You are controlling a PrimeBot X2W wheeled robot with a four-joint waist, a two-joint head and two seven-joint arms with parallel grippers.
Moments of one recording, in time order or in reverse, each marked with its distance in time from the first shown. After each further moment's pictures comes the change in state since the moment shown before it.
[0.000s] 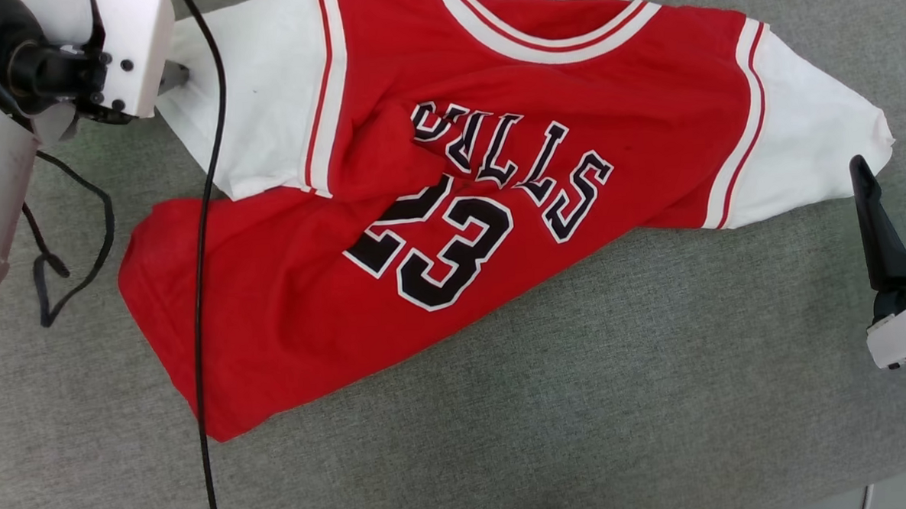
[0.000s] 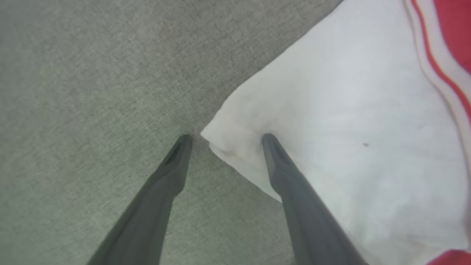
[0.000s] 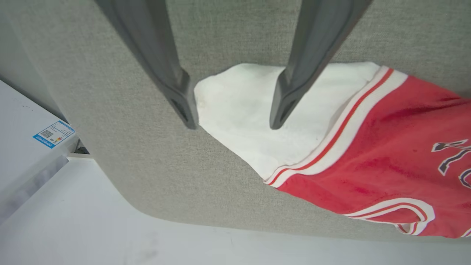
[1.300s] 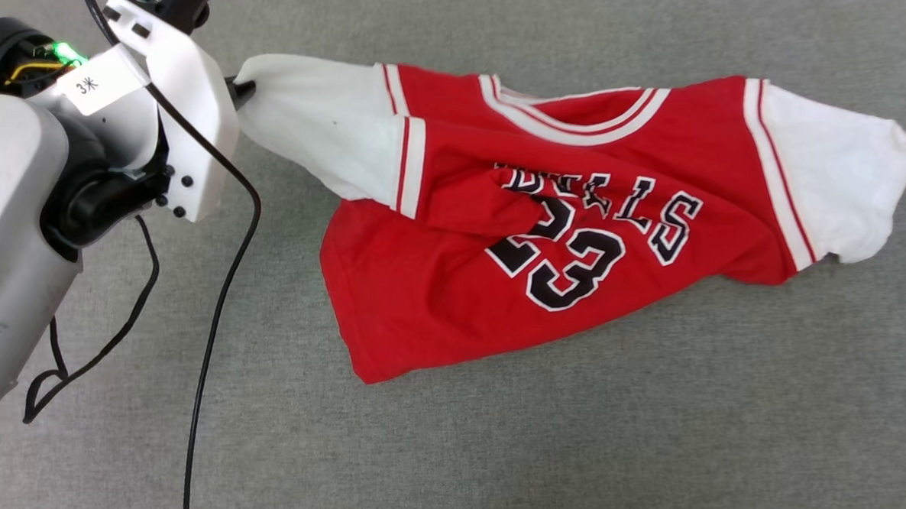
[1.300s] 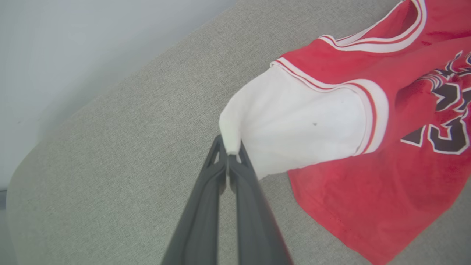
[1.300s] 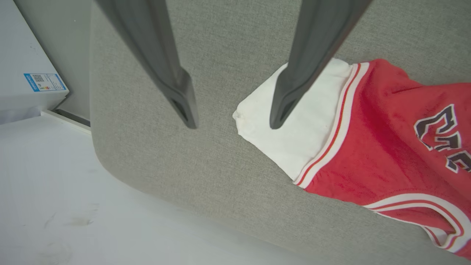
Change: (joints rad) left arm 0.173 0.156 -0.174 -0.319 -0.146 0.023 -0.431; right arm -0.209 -0.521 0.159 -0.003 0.362 0.000 0.572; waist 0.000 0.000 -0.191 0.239
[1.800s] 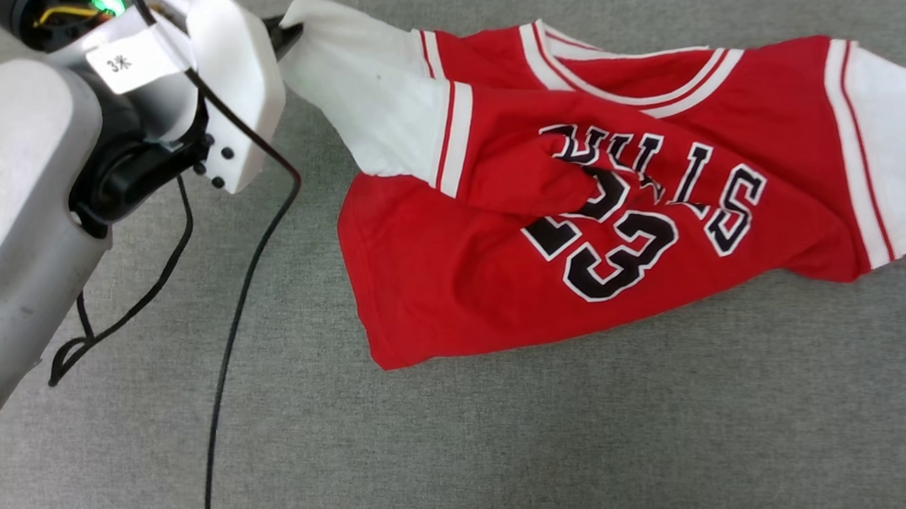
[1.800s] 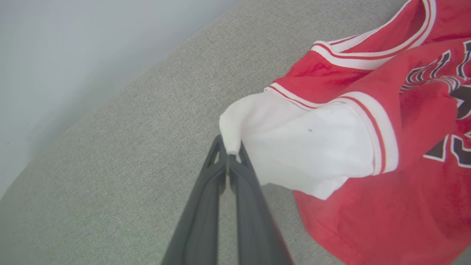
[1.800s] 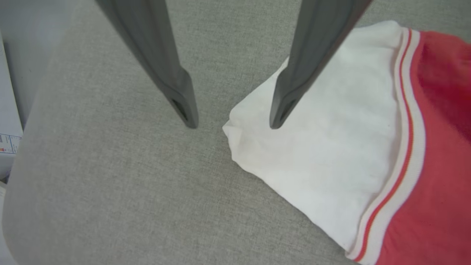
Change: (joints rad) left arm -0.057 -0.038 -0.002 -0.087 0.046 0.013 -0.036; right arm -0.352 -0.011 0.207 0.263 0.069 0.000 0.428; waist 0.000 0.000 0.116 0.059
